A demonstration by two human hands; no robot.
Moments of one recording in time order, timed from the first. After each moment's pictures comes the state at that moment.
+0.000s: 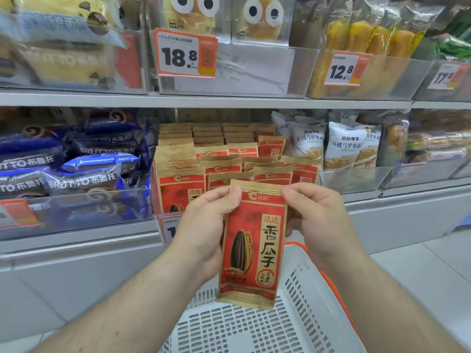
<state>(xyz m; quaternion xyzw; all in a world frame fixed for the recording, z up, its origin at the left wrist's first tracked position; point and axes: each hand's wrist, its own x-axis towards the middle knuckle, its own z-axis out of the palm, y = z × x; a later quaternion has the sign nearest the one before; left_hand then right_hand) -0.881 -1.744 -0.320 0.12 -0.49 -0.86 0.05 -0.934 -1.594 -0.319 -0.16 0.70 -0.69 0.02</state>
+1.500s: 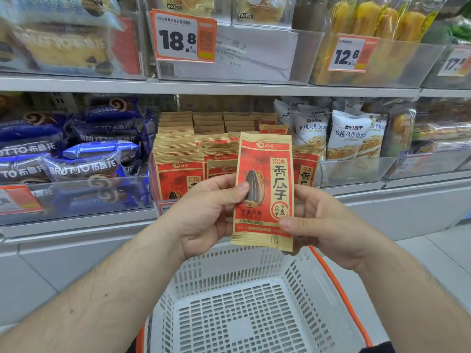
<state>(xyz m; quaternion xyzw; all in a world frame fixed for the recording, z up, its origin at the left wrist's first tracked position) -0.888 -1.759 -0.327 0.06 -0.56 -0.83 -0.06 -0.940 -1.557 -0.323 -0.24 0.69 -0.62 0.28</state>
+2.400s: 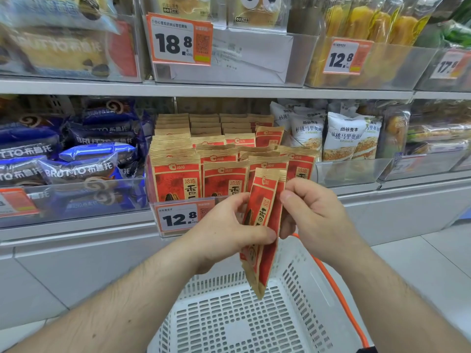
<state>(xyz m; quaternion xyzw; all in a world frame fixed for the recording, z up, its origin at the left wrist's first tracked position) -0.887 -1.740 -0.345 -0.02 -0.72 -0.69 -0.07 -0.926 -1.575 -0.321 -0.25 0.78 -0.57 0.00</state>
